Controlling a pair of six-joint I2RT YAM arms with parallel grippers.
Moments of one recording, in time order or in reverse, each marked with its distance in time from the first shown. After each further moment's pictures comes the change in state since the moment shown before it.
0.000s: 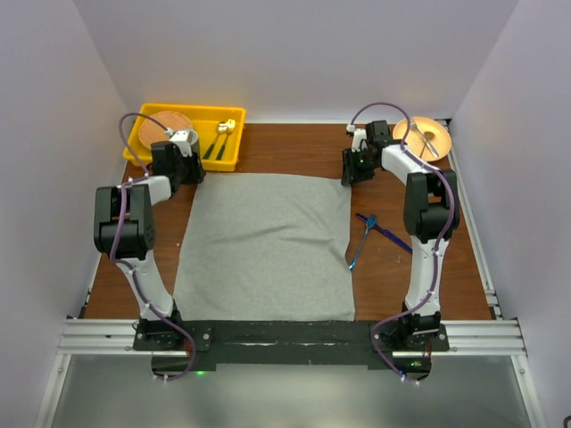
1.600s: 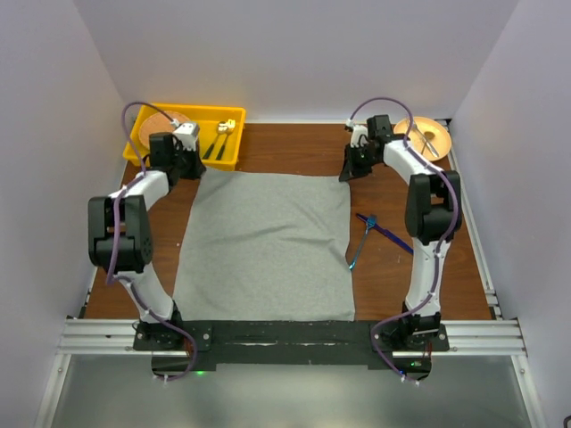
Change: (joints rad) left arm -0.029 -0.090 0.061 -0.190 0.111 0.060; right arm 0.000 -0.010 0.051 -0.076 -0.130 0.012
